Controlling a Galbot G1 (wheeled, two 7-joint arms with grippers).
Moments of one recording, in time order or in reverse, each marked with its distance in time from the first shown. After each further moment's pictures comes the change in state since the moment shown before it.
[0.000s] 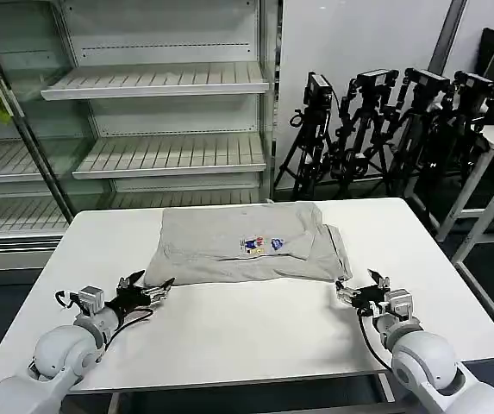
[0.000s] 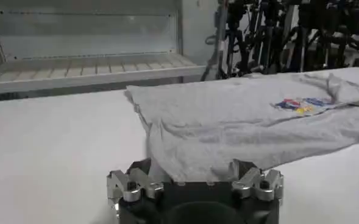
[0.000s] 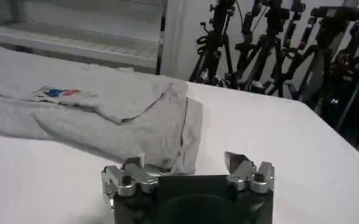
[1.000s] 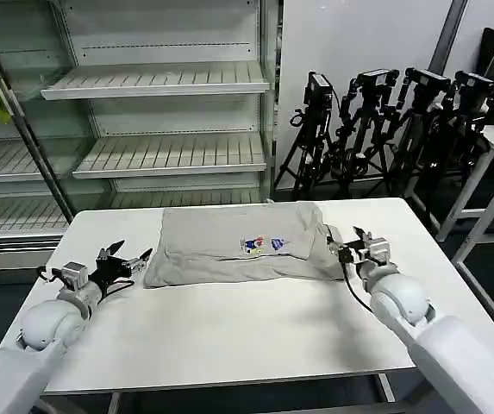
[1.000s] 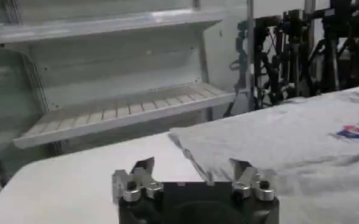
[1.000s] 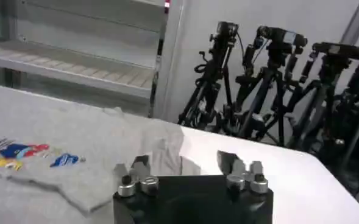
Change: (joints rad) left arm -0.063 0.054 -0.021 0.043 0.028 -0.059 0.000; right arm 0.149 -0.058 -0.056 -0.001 0.067 -0.030 0.021
